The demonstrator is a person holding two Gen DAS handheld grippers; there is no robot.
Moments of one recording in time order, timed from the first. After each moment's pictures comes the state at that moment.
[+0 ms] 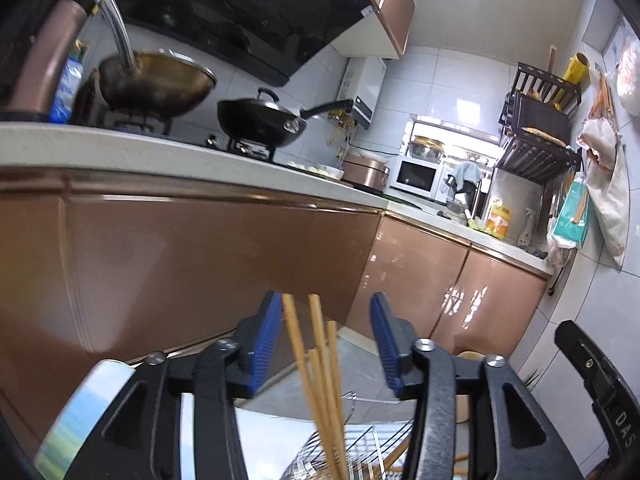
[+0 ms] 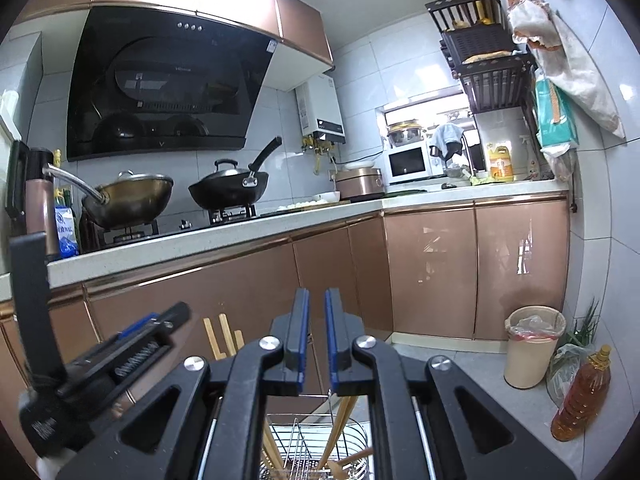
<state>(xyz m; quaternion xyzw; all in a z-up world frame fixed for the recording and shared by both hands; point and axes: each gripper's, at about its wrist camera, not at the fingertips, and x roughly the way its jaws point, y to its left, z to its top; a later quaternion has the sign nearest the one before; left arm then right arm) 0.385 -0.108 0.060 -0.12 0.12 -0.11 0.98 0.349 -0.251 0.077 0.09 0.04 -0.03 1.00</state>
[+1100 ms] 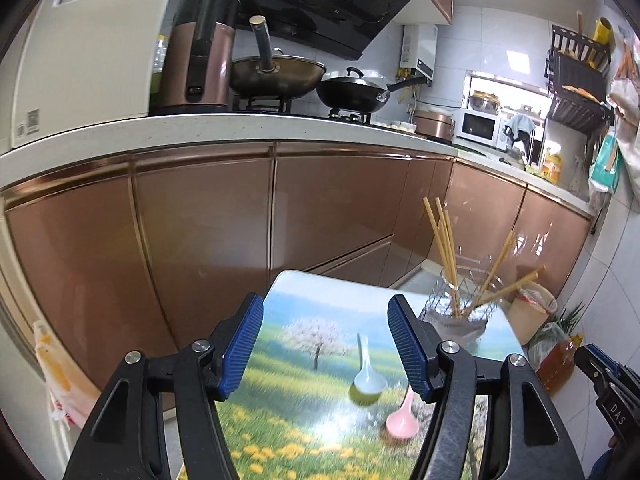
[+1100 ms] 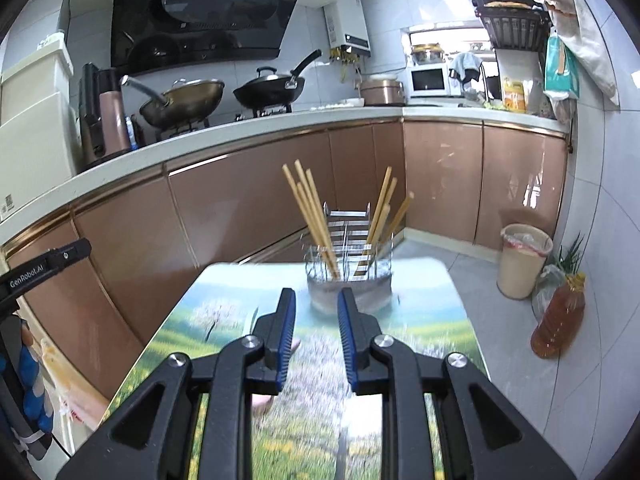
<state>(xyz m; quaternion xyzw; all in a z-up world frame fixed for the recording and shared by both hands) 0.154 0.033 0.053 -0.06 0.23 0.01 0.97 0.170 -0.189 0.024 0.07 0.22 0.03 0.97</state>
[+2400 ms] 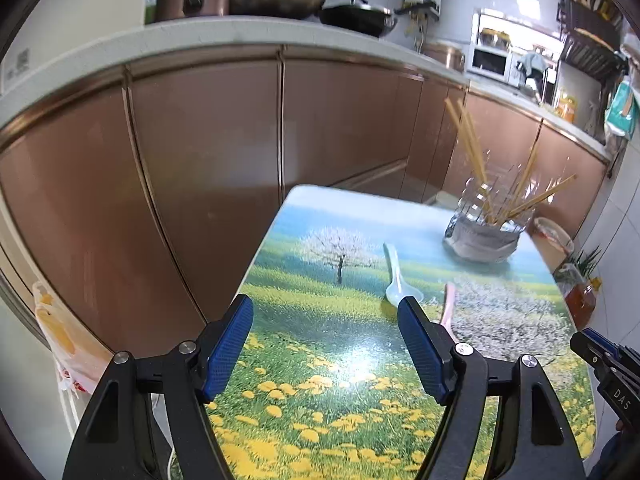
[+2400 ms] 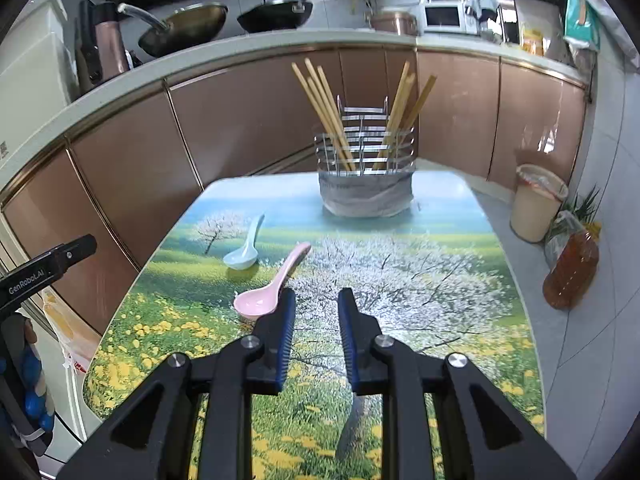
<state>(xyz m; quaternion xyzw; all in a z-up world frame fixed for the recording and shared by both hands) 0.167 0.038 -0.036 -0.04 0.34 0.02 0.94 0.192 -0.171 -0.055 0.07 0.35 0.05 0.93</state>
